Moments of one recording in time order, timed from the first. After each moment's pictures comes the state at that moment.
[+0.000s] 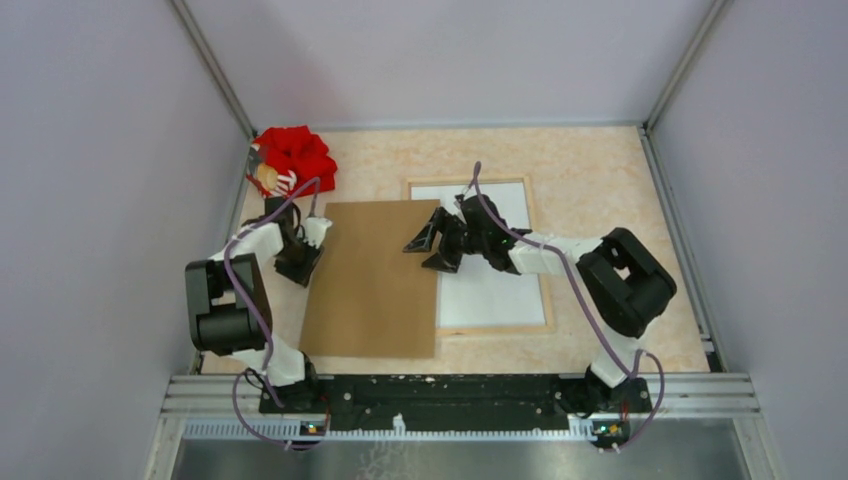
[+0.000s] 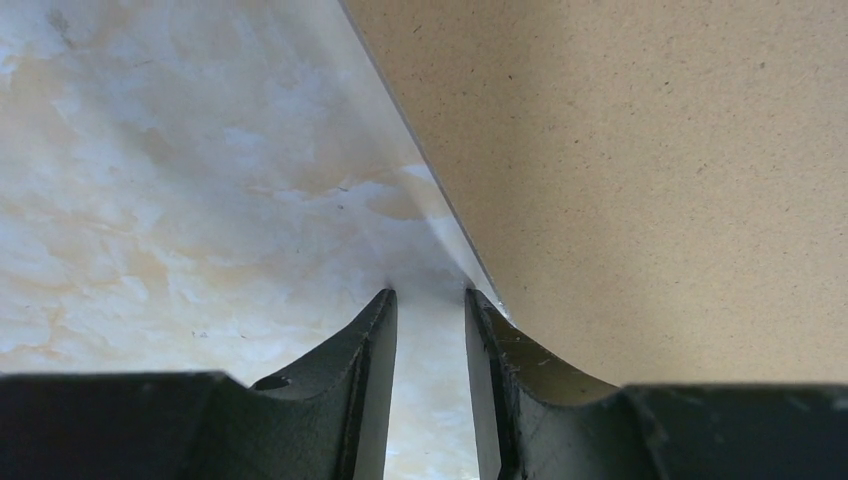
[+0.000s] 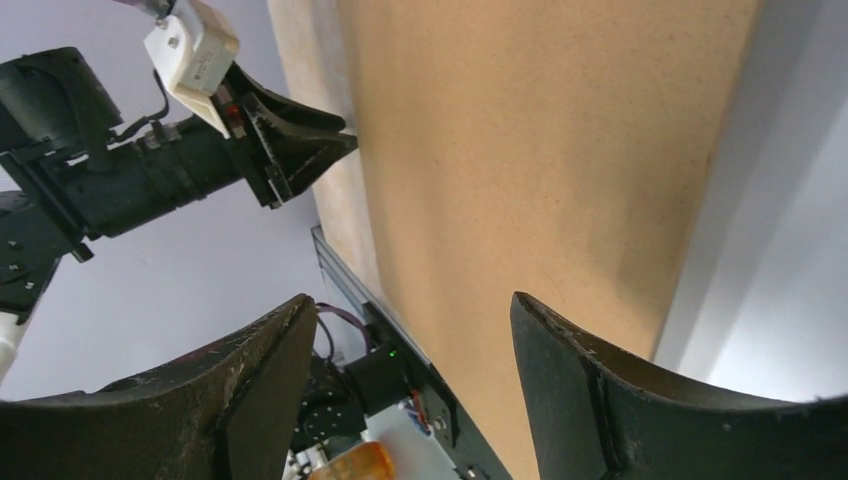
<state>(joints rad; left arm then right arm) 0.15 1.60 0.90 -0.66 0.10 0.60 0.72 1.76 0.97 0.21 -0.40 1.17</state>
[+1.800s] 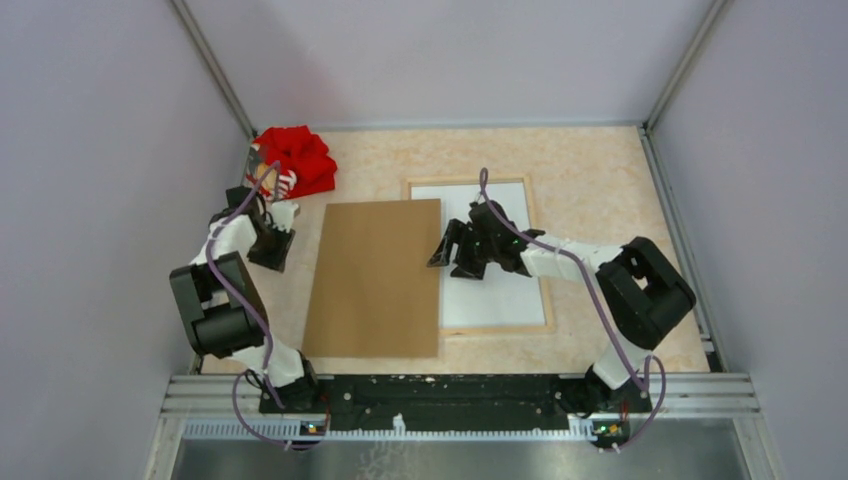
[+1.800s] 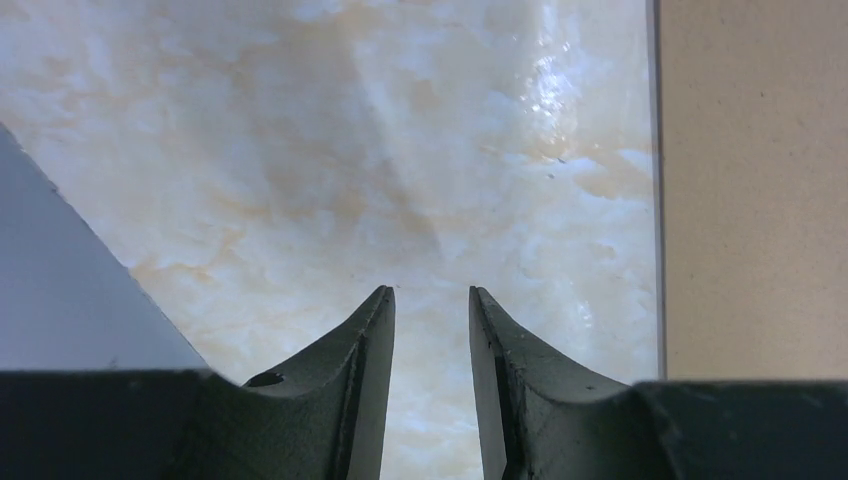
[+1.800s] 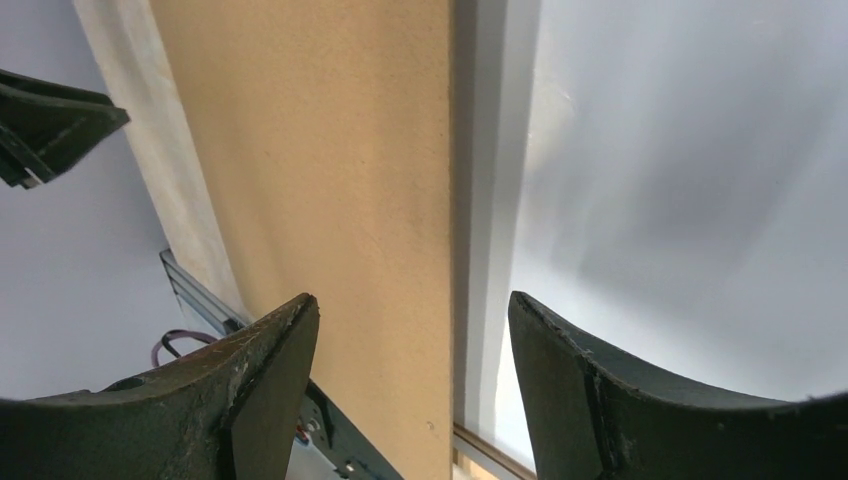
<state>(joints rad) 0.31 1.59 1.02 -0.69 0.12 0.63 0.70 1.67 0.94 -0.05 -0.25 0.96</state>
